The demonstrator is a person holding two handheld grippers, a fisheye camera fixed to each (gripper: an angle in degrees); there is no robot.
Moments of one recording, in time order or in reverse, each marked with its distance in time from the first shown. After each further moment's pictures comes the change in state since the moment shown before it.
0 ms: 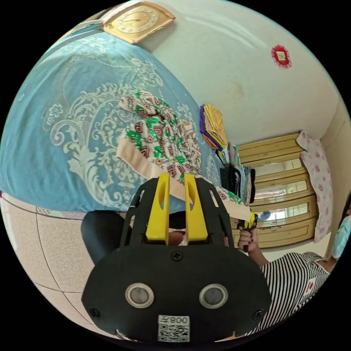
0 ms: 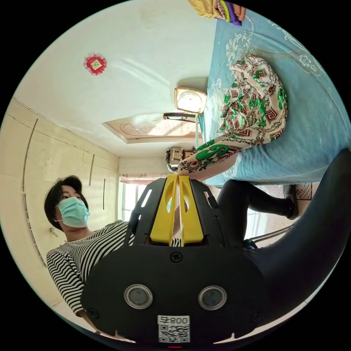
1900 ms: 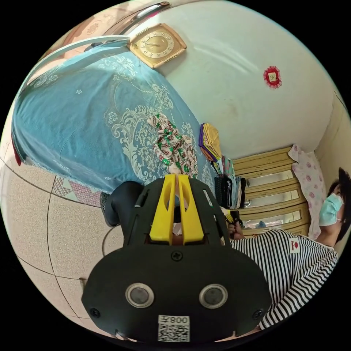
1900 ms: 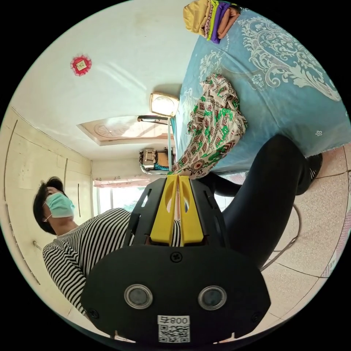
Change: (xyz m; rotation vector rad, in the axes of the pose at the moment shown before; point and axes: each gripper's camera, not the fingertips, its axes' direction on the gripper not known) left arm 0.004 0.122 -0.263 0.130 0.066 -0.038; right arm -0.063 0.073 0.056 -0.003 0.257 0.081
